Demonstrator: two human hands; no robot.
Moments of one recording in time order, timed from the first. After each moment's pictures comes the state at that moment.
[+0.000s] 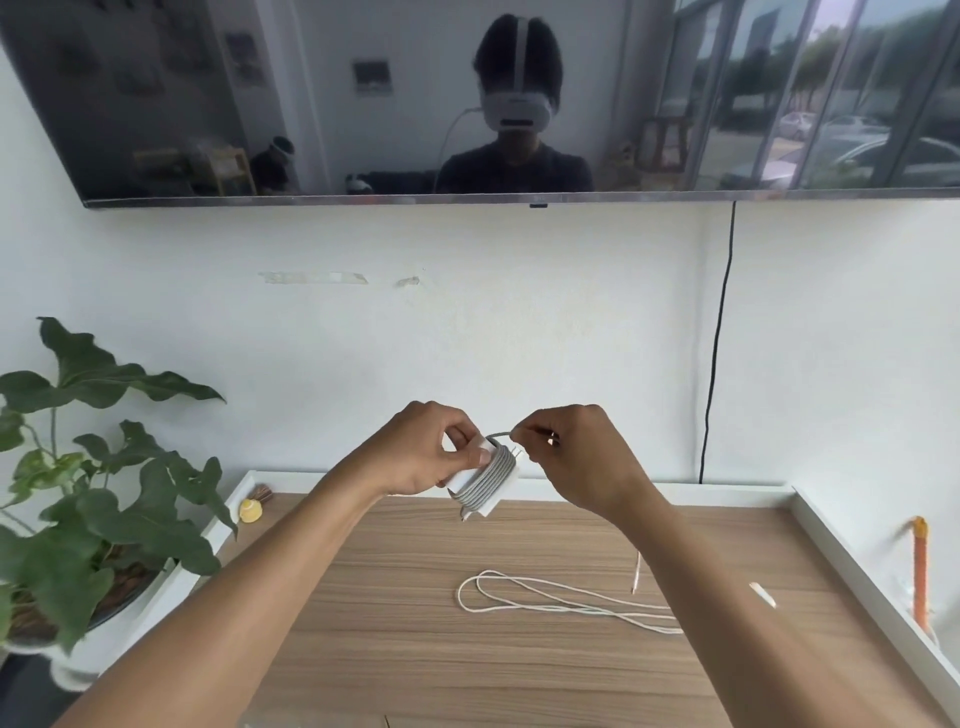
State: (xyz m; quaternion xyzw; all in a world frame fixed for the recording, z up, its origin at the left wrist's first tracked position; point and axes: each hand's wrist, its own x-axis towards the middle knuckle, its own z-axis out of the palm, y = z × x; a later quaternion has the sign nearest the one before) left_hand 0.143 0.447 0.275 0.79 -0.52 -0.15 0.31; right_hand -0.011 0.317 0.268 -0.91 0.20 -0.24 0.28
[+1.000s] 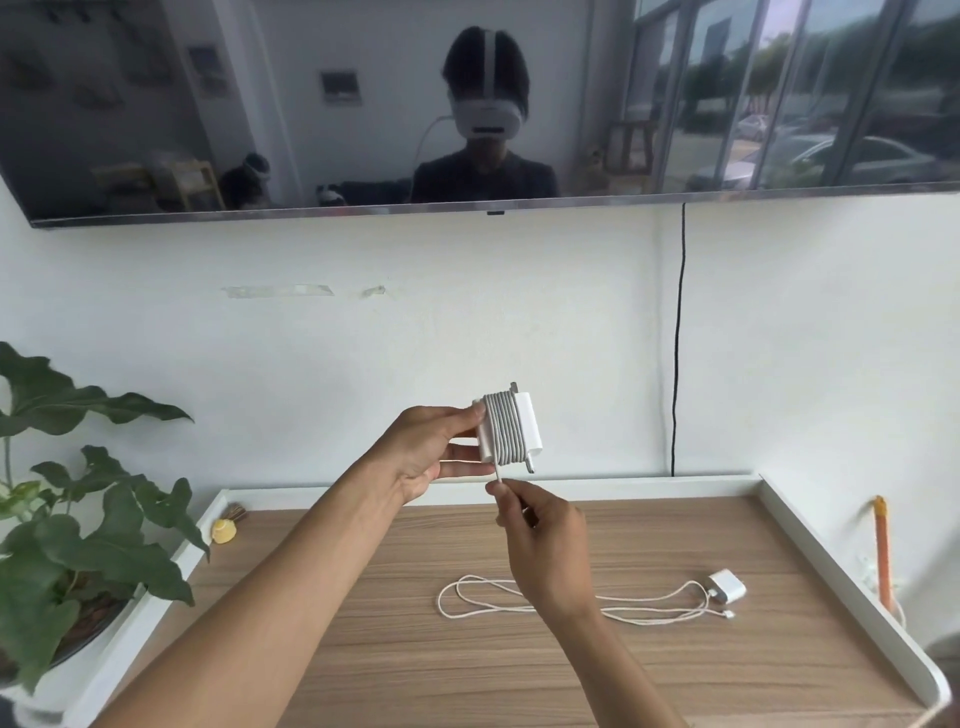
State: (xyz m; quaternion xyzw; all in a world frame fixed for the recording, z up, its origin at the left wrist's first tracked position) left_hand 0.109 0.408 0.278 0.60 -0.24 -0.42 0.63; right_hand -0.036 0.365 0.197 -0.75 0.25 -0.42 0.45
